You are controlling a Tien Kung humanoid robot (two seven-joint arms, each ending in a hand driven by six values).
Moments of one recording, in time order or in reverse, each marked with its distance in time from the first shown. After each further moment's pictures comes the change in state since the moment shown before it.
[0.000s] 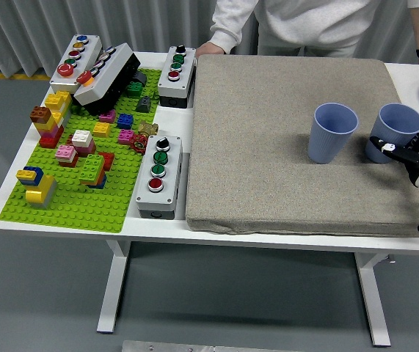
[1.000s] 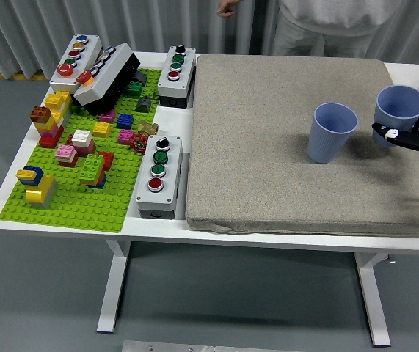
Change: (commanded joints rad) left arm 0.001 0.003 0.007 0.002 -0.015 0.001 -0.004; right arm 0.010 -0.047 -0.050 0.153 -0.186 -0.119 -0.012
